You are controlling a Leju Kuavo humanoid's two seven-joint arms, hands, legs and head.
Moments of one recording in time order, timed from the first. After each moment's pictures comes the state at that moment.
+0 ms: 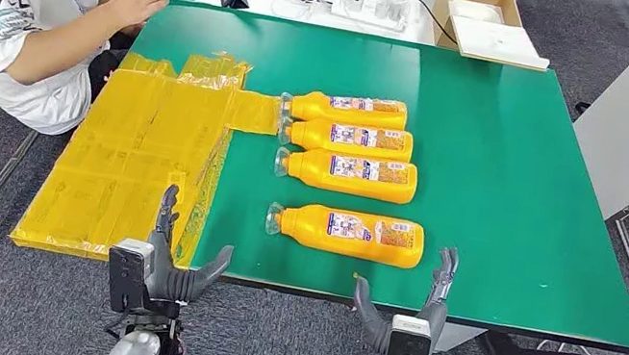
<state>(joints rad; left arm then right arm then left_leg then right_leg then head) -0.04 -0.29 -0.21 -1.19 -0.05 0.37 -0.64 0.09 0.24 0.14 -1.37 0.10 -0.56 -0.70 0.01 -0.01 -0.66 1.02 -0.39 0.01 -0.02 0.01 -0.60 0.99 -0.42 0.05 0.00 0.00</state>
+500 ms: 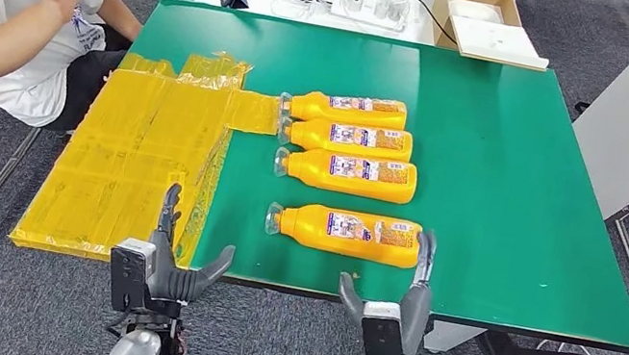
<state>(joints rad) -0.04 -0.29 -0.21 -1.19 -0.06 0.36 -0.64 0.02 0.22 0.15 -1.28 0.29 -0.52 -0.65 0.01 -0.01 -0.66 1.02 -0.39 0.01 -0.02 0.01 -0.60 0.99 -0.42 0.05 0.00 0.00</state>
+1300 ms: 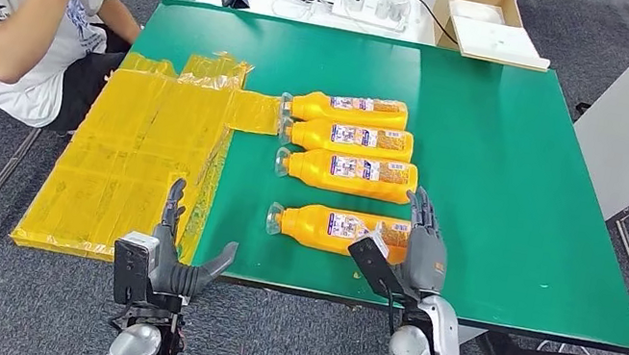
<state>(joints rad) -0.06 -0.29 -0.20 -1.19 -0.09 0.33 -0.62 -0.26 0.05 0.18 -1.06 0.70 -0.41 -0.26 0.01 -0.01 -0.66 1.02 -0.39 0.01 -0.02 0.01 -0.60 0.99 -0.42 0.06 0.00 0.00</state>
